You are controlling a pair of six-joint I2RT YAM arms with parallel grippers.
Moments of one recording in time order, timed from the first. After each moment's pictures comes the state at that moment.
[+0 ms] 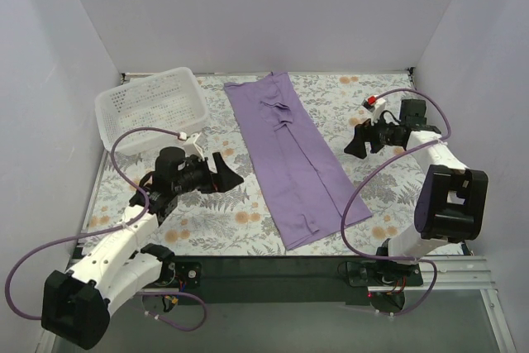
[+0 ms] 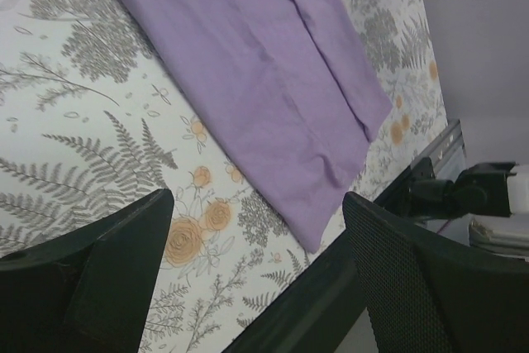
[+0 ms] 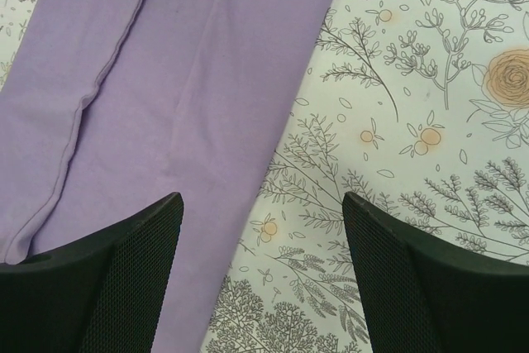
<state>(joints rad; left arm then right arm) -0.35 0.87 0.54 -0.16 0.46 -0.58 -0.11 1.56 1.03 -0.42 -0.83 -0.53</state>
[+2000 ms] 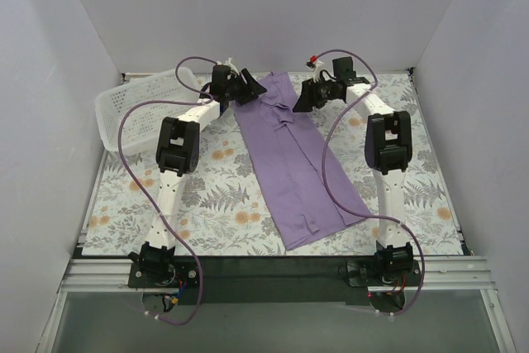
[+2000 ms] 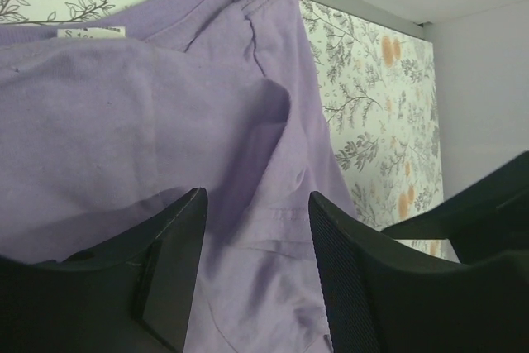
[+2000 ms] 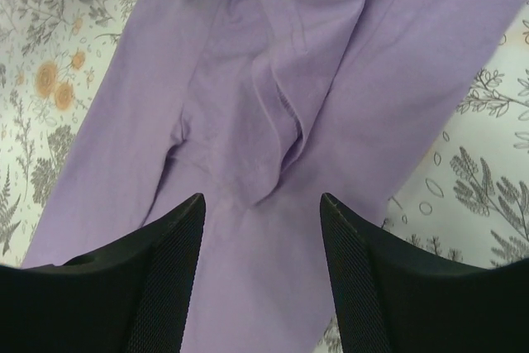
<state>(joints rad) -0.27 2.61 2.10 0.09 0.44 -0.77 0.19 2.41 2.03 -0.45 -0.86 -0.16</state>
